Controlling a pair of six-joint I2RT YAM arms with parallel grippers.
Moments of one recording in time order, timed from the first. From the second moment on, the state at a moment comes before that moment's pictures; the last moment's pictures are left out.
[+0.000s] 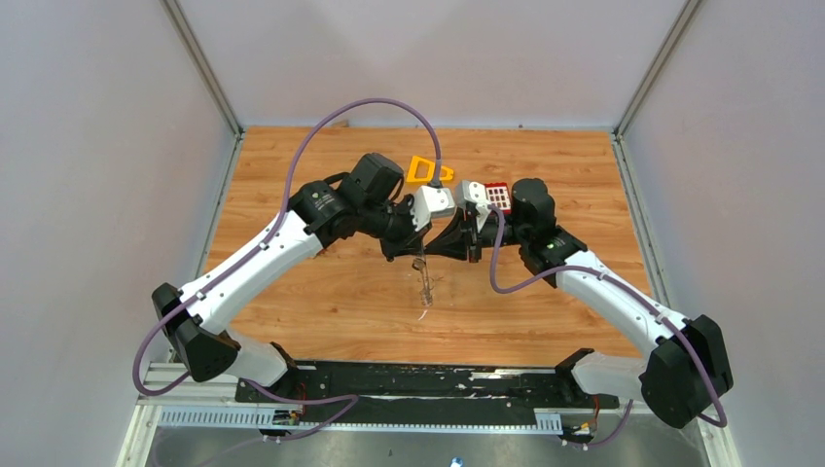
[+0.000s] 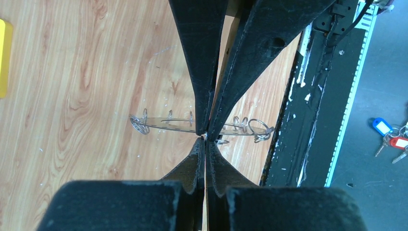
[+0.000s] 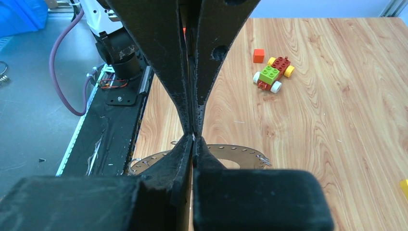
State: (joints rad) left arm -0.82 1.42 1.54 -0.94 0.42 0.33; right arm 0.56 1.22 0.87 0.17 -1.04 -0.14
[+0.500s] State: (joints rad) left arm -0.82 1.32 1.46 -0.88 0.42 0.36; right arm 0.56 1.19 0.87 0.15 -1.03 -0.14
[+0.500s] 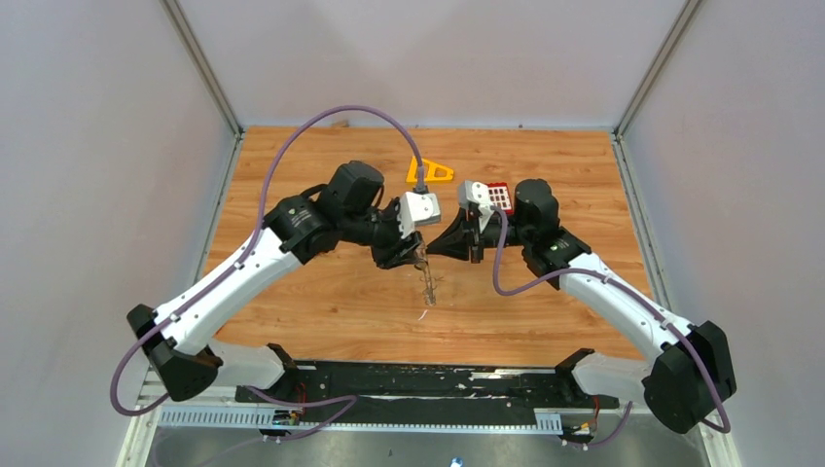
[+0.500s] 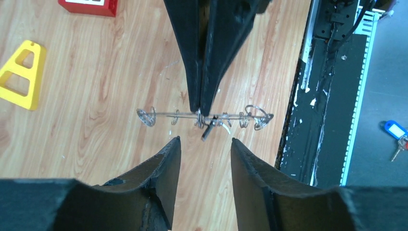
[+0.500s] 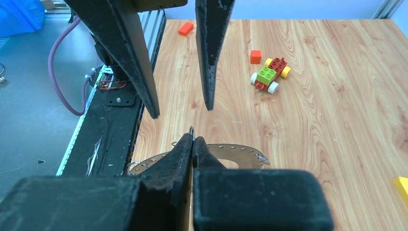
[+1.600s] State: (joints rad) left arm -0.81 1.12 1.00 -0.36 0.59 0.50; right arm 0.54 1.17 0.87 0.15 -1.10 -0.11
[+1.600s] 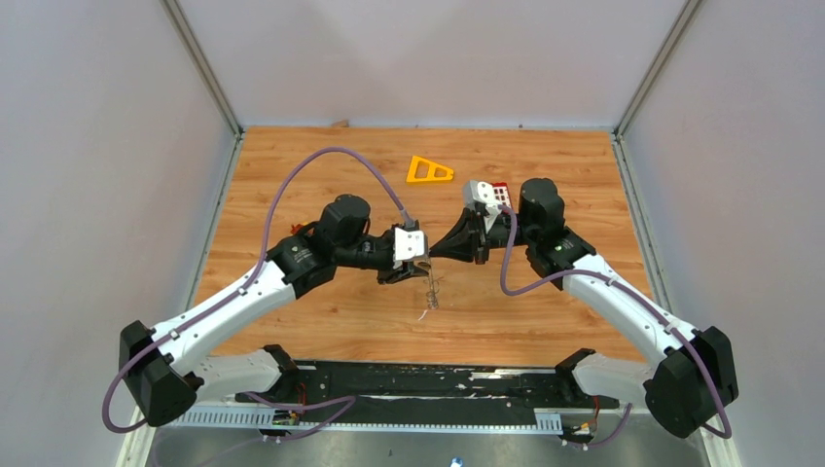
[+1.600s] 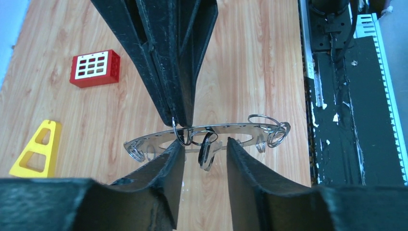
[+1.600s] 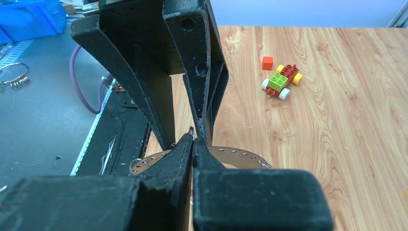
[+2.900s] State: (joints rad) left arm -0.81 1.15 1.06 -0.48 0.57 0.50; right arm 0.54 1.17 0.87 0.12 -1.10 -0.15
